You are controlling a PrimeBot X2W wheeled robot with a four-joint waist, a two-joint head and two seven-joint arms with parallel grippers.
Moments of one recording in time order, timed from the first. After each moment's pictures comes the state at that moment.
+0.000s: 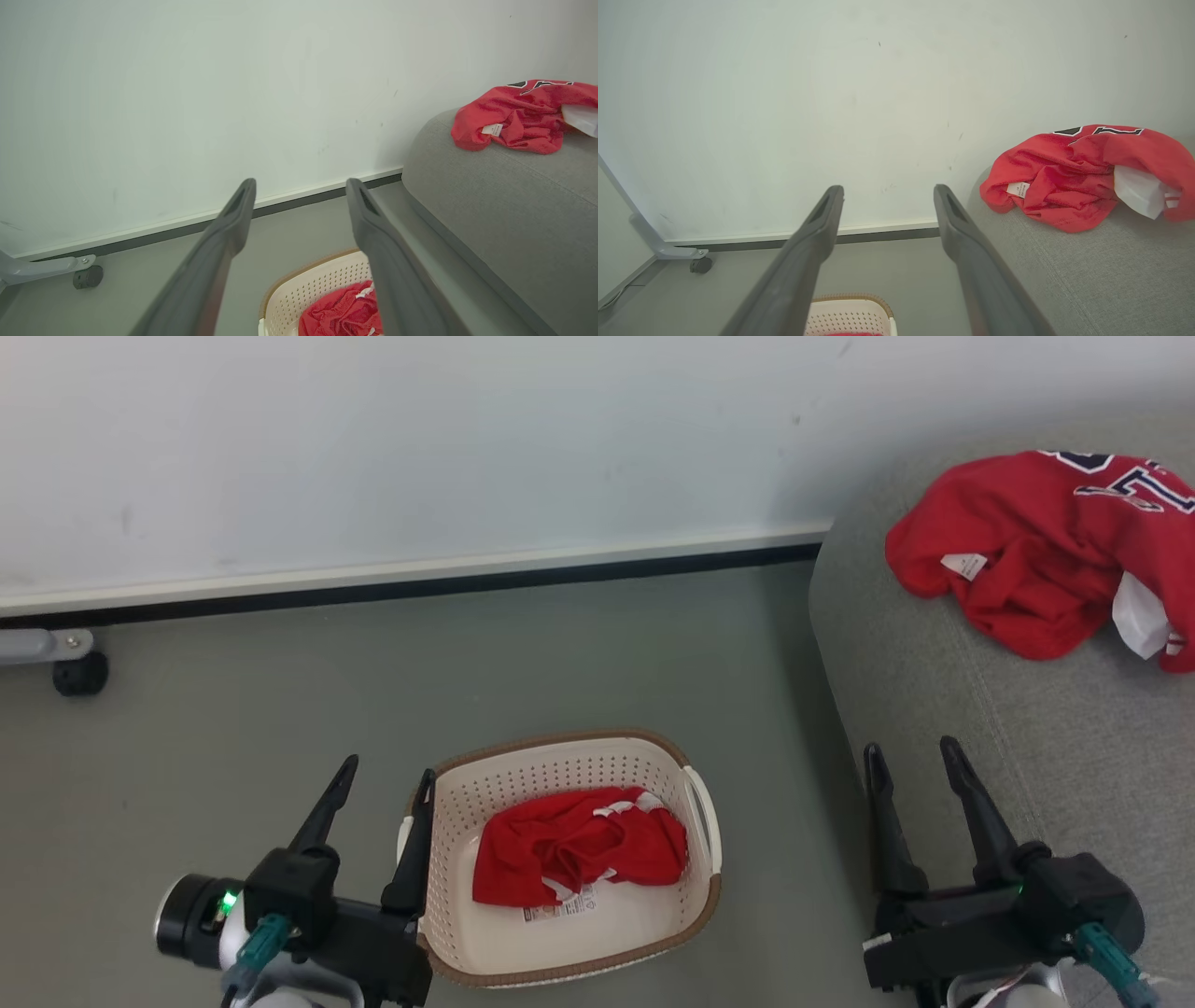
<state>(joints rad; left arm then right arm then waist) -0.16 0.23 -0.34 0.16 -0.31 0.08 -0.19 -0.08 -0.13 0.28 -0.02 0.27 -0.12 -0.21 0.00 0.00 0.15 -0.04</state>
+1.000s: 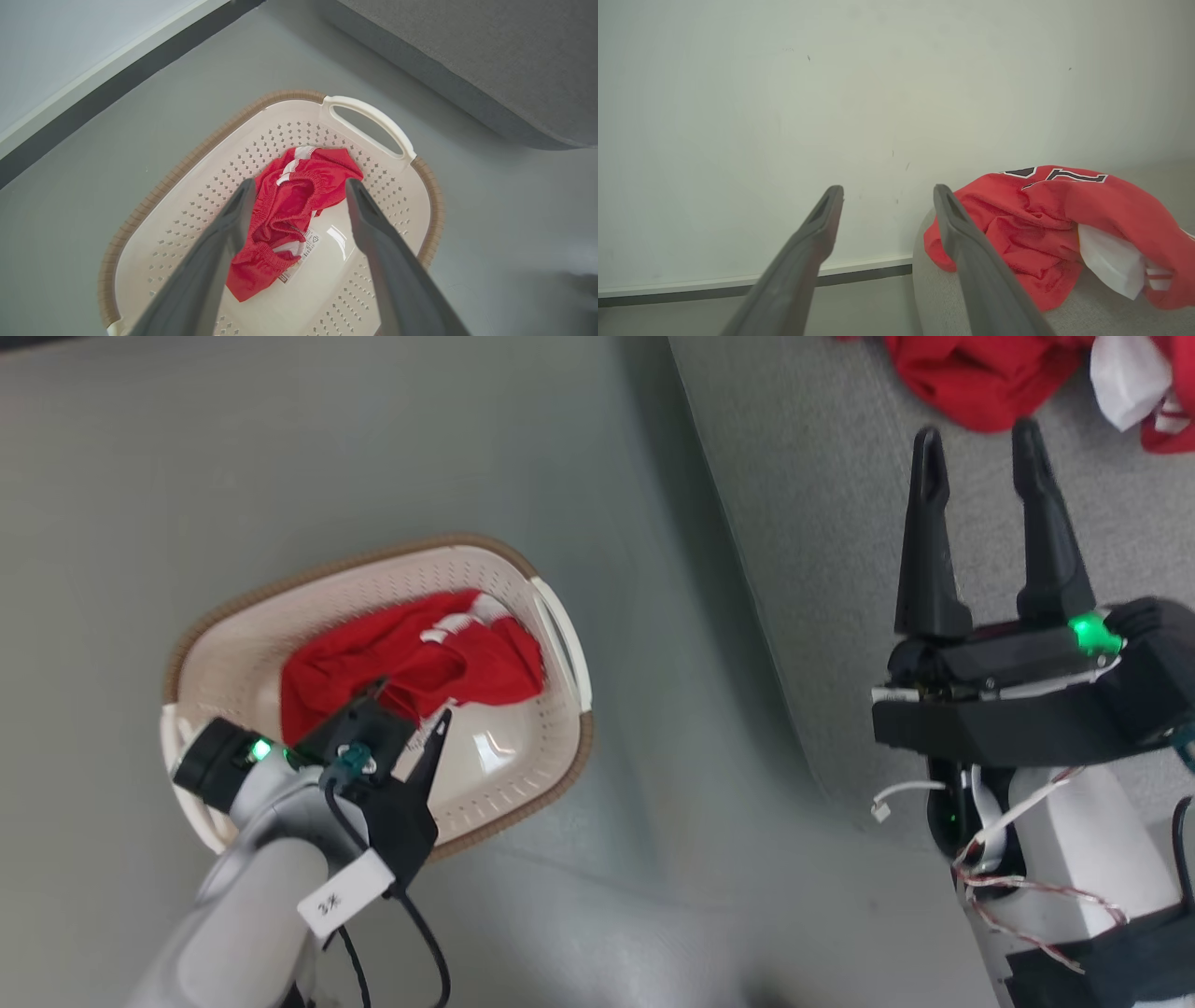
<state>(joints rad) -0.54 0.26 -0.50 0.52 -0.16 -0.05 0.02 -0.47 -0.10 0.25 -0.10 0.27 -0.12 -0.21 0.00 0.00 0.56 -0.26</state>
